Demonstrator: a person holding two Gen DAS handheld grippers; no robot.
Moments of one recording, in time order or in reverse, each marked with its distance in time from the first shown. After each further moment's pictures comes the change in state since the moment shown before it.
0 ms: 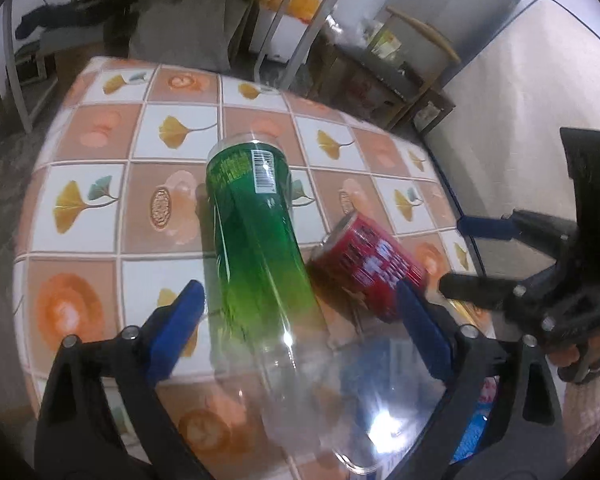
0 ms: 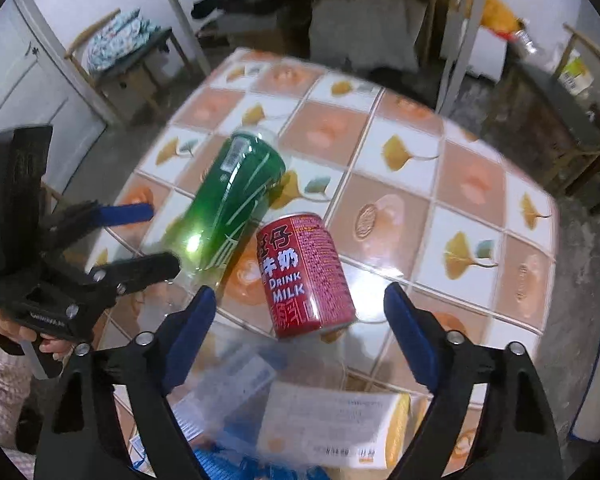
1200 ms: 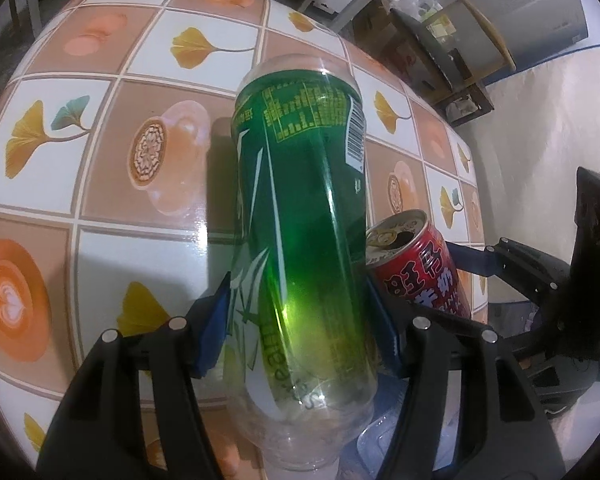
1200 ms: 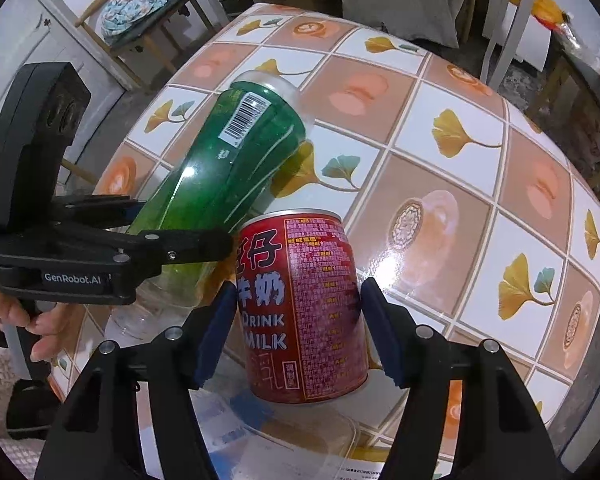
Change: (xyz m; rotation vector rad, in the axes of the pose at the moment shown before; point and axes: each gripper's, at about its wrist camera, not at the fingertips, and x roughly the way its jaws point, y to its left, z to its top) left arm 0.061 0.035 0.011 -0.230 0.178 -0.013; right arm 0.075 -0.005 0.022 -0.072 0.101 0.079
